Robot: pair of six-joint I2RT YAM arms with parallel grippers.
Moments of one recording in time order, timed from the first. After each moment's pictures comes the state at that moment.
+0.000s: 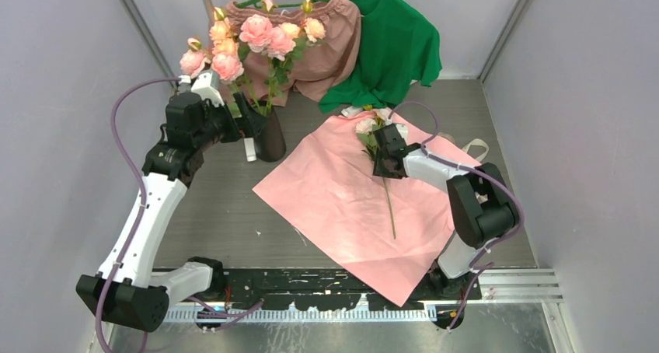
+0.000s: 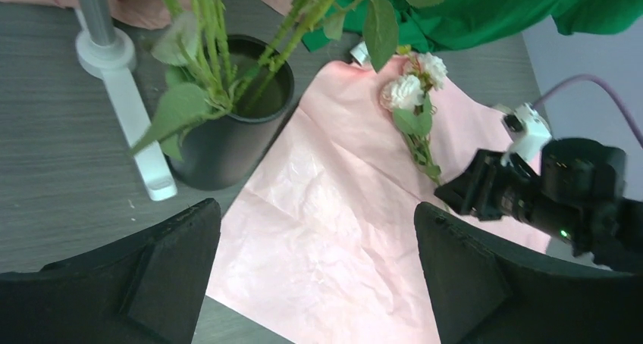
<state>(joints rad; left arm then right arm) -0.20 1.11 1.22 -0.48 0.16 -0.38 0.44 1.65 0.97 -0.34 0.26 0.50</state>
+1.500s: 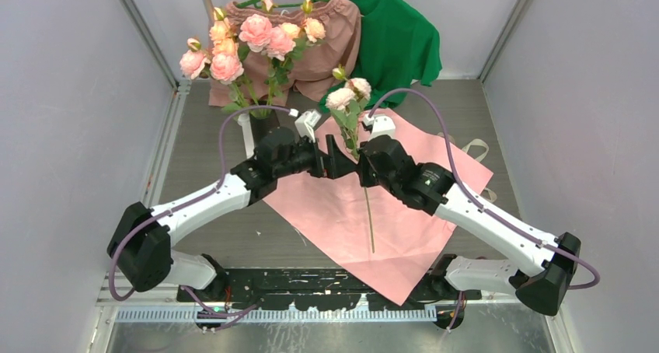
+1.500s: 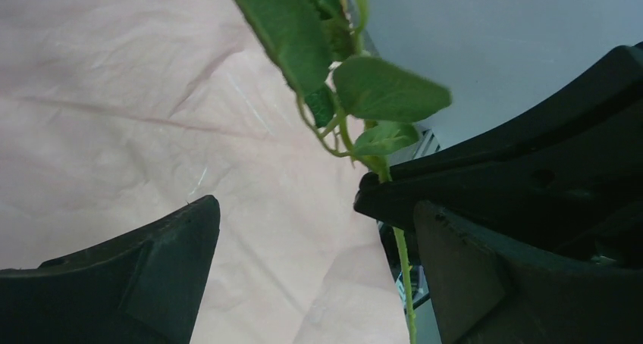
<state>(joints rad) -0.73 1.37 0.94 0.15 0.33 -0.70 0.88 1.14 1.11 -0.61 0.35 0.48</state>
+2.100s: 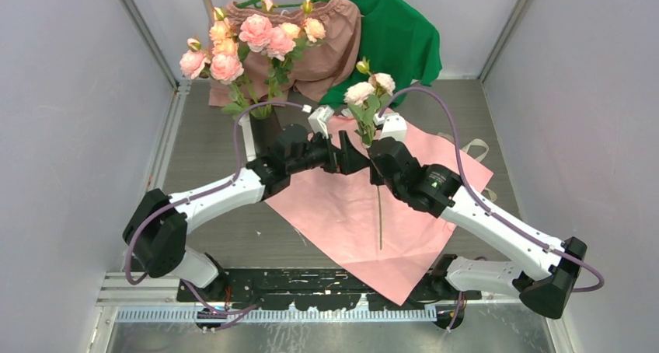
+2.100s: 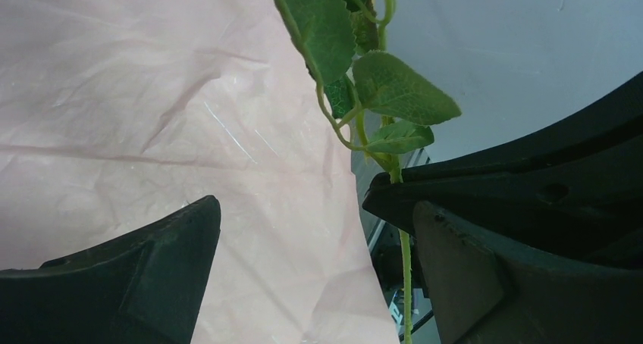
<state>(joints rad) -0.78 1.47 0.98 0.30 0.30 -0.73 0.89 1.10 1.12 -0.69 0.50 0.48</state>
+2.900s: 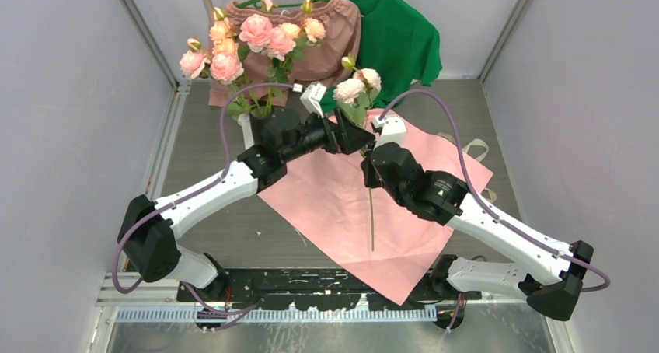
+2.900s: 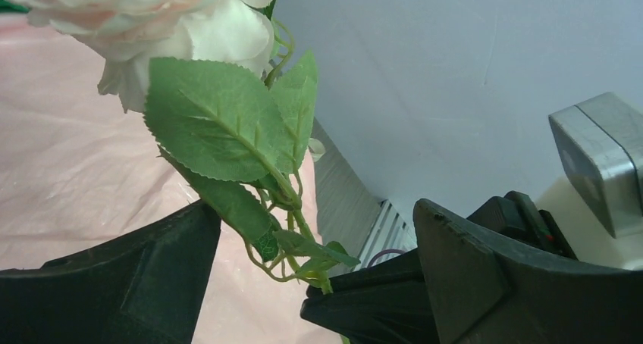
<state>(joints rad) -0.79 1.46 1.15 0.25 0.24 -0.74 0.94 1.06 1.12 -0.62 0.52 0.49</state>
